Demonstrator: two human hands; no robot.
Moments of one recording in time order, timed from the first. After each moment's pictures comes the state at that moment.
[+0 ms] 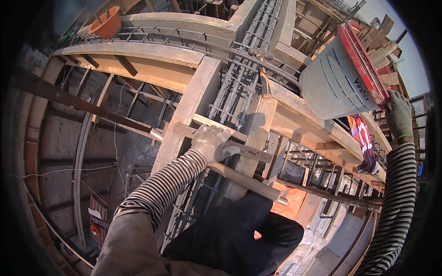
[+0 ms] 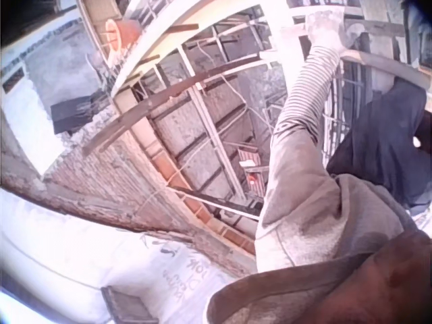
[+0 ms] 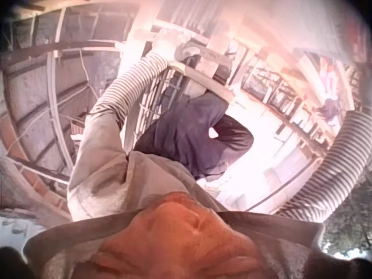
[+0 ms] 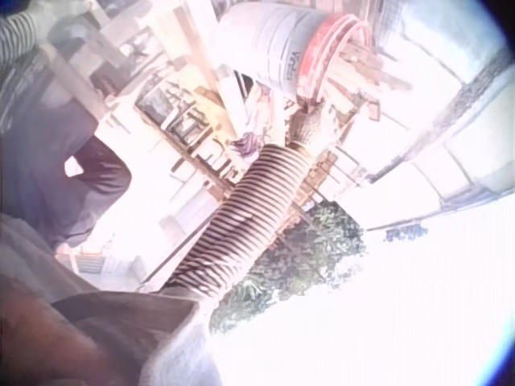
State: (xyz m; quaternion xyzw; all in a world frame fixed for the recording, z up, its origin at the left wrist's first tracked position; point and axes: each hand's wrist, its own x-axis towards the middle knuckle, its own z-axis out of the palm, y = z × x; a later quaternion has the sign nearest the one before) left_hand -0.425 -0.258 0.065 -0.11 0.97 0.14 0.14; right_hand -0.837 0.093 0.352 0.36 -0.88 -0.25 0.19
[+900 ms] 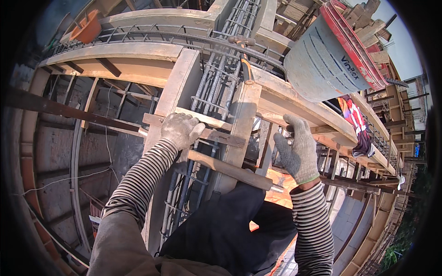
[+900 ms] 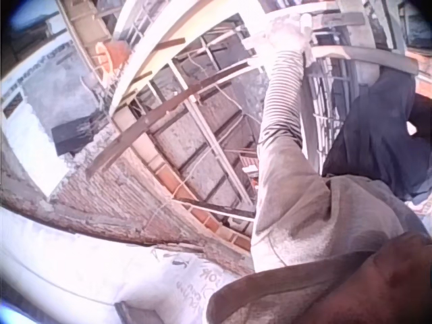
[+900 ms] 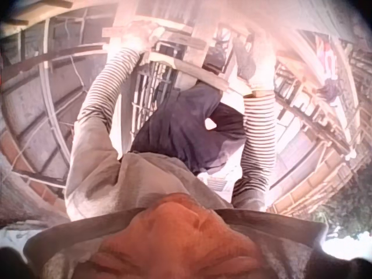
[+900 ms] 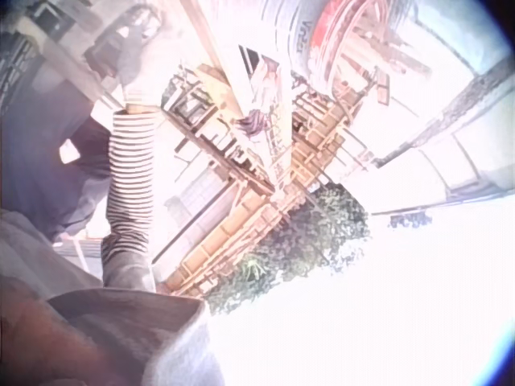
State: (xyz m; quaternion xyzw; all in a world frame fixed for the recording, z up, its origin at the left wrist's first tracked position) left_hand -0.406 -0.297 0.058 -0.17 0.96 0.09 0.20; right_hand -0.569 -0.002 0.164 0.38 -0.88 0.27 -0.04
